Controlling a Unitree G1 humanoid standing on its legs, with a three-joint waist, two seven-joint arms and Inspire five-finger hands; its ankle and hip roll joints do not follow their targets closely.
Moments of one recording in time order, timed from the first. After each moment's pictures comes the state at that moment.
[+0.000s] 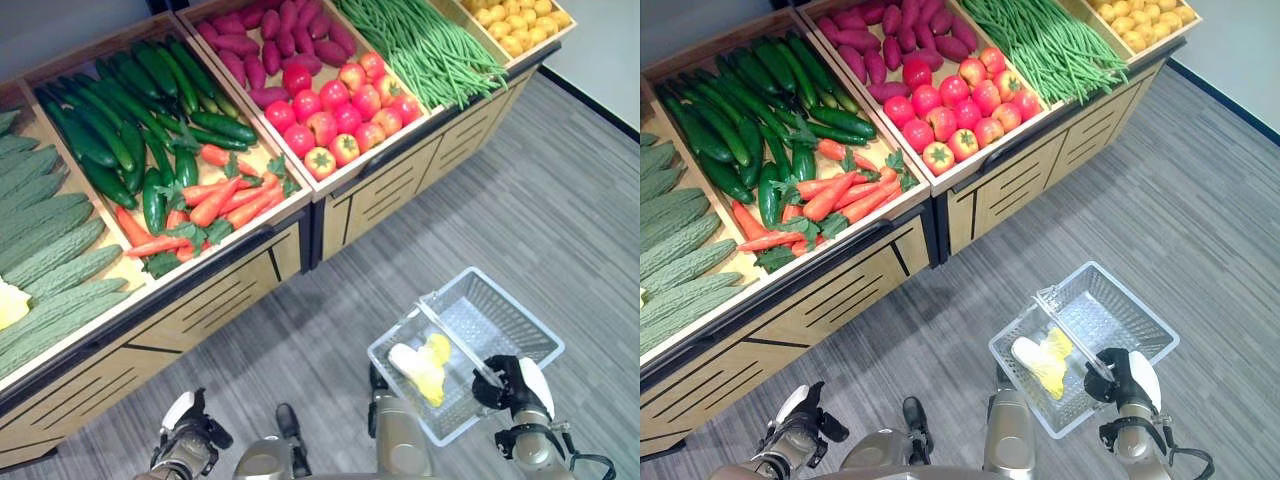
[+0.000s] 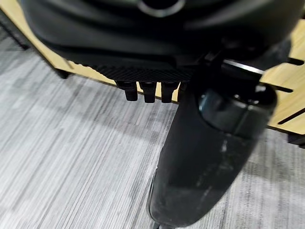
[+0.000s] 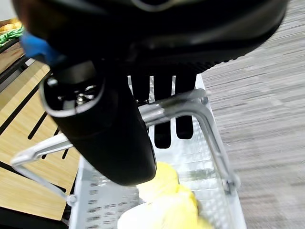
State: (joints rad) left arm -0.14 0.29 -0.22 1.35 0.23 -0.05 0.32; right arm 0.16 -0.50 0.14 0.76 -0.14 -0.22 -0.40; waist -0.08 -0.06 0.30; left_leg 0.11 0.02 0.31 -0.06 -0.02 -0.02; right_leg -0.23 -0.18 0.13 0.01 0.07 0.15
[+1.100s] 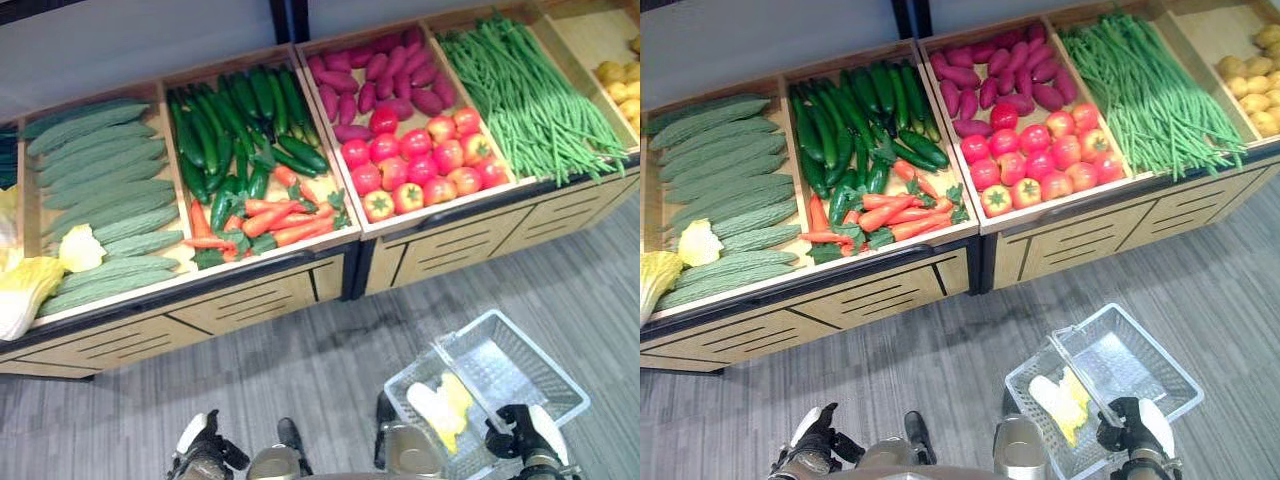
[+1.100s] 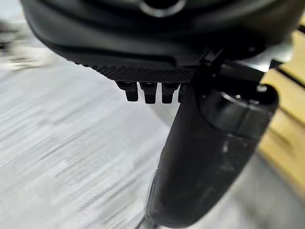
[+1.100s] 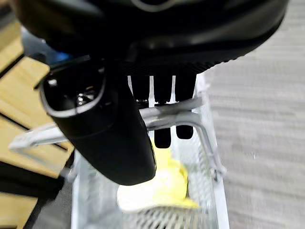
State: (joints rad) left arm -0.09 0.22 -0.02 1.36 0.09 -0.04 0.39; right arm 0.17 -0.43 0.16 1.04 -0.16 -0.23 -0.40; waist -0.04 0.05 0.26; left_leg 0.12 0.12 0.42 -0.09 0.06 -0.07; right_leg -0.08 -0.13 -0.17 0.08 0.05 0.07
